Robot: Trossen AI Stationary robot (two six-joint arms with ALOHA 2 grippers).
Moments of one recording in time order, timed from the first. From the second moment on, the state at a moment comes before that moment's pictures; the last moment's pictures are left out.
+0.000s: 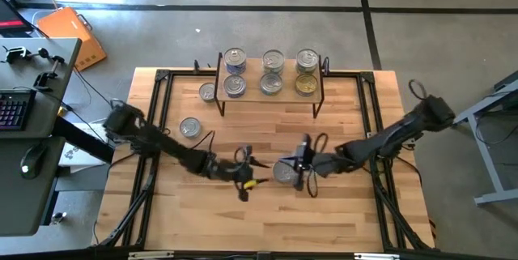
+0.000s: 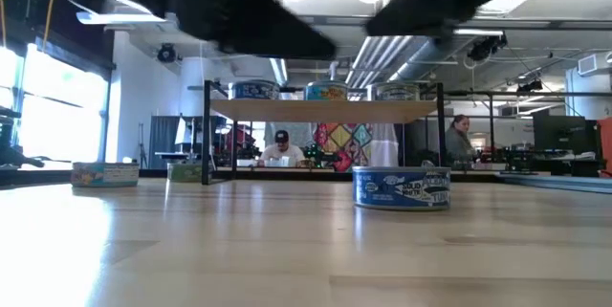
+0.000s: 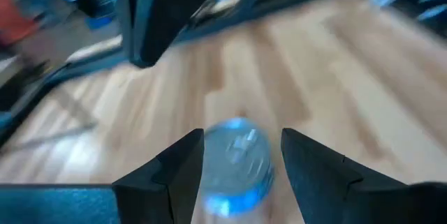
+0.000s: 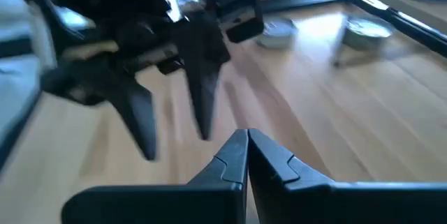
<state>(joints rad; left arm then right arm) -0.37 1.75 0.83 0.56 -0.40 0.17 0.41 1.43 0.75 0.21 0.54 0.34</state>
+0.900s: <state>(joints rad) -0.17 2.07 1.24 0.00 -0.06 0.47 0.62 1.50 0.75 -0.16 0.91 0.76</state>
